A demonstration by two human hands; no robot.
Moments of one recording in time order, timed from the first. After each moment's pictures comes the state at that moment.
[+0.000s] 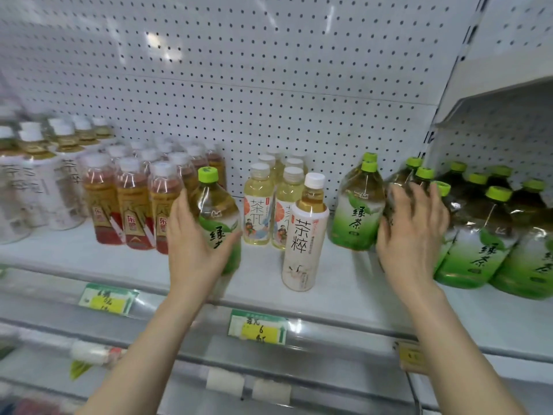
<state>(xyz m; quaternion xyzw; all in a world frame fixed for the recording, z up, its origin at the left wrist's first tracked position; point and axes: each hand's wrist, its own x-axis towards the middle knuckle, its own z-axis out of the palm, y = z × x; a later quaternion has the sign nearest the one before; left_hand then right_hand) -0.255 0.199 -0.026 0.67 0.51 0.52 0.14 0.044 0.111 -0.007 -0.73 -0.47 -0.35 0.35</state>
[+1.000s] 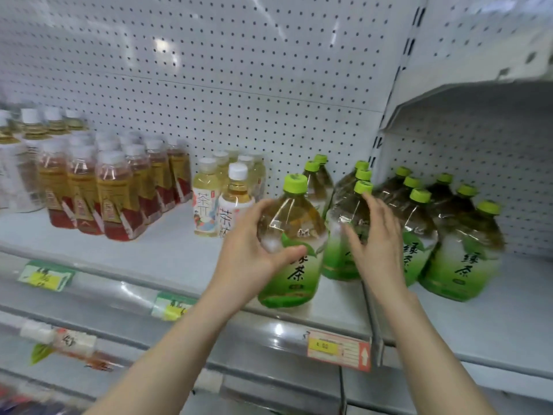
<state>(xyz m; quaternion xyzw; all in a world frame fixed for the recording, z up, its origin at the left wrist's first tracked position) -0.098 0.076 0.019 0.73 0.35 0.49 0.32 0.134 0.063 -0.007 -0.70 -0.56 -0.18 0.42</state>
